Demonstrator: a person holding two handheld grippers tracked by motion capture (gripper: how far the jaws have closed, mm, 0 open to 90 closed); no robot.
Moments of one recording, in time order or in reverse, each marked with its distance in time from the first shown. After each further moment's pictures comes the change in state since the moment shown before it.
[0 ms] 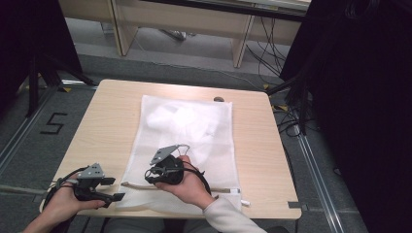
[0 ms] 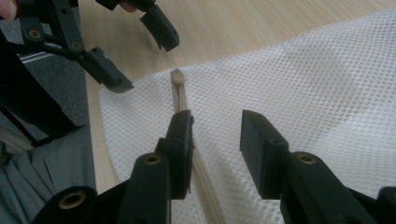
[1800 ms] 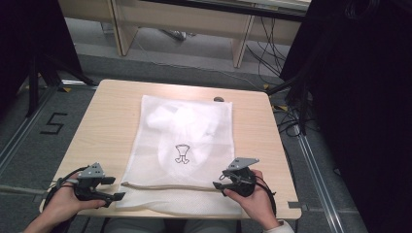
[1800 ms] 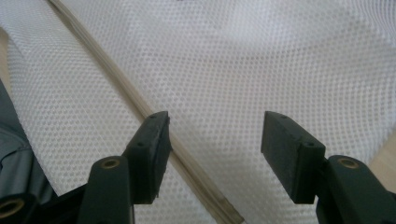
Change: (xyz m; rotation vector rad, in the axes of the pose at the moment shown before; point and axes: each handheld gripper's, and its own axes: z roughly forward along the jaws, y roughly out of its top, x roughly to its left) left arm 0.000 0.001 0.001 -0.008 0.006 0.013; right arm -0.045 -0.145 -0.123 -0.010 -0.274 0.254
